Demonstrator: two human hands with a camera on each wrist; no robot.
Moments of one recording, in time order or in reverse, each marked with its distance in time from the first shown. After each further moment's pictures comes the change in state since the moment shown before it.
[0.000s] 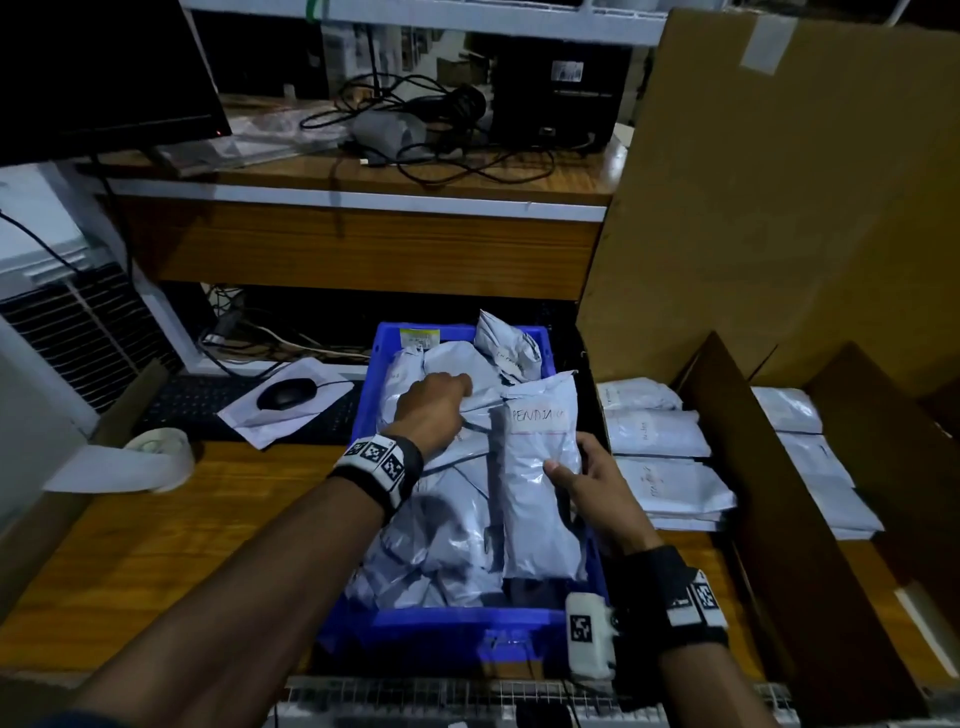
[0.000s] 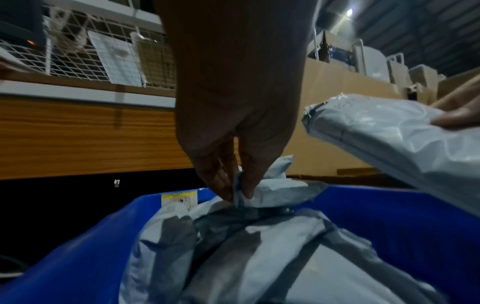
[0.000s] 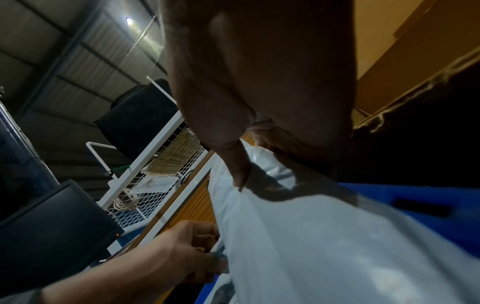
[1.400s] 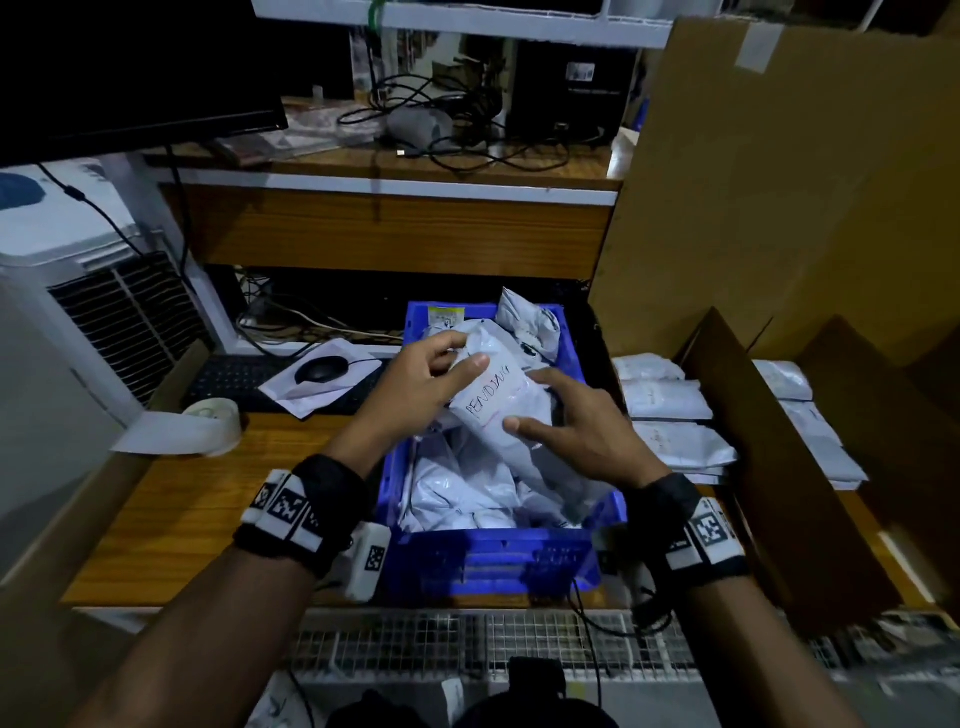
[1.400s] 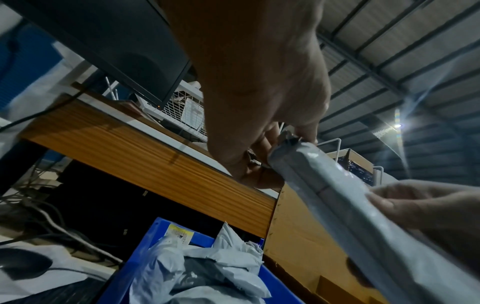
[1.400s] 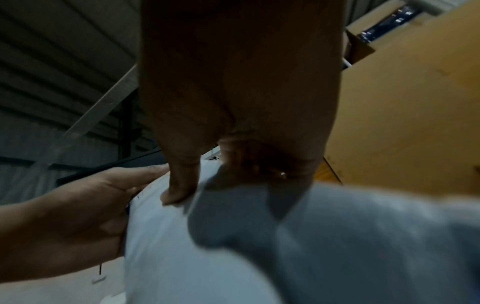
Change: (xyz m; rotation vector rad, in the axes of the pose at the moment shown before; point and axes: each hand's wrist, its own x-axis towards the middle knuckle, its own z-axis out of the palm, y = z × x) left_hand -0.159 -0.018 -0.085 -1.170 0.106 0.237; right_hand -0.084 -0.093 0.063 -0.817 -0.101 -0.402
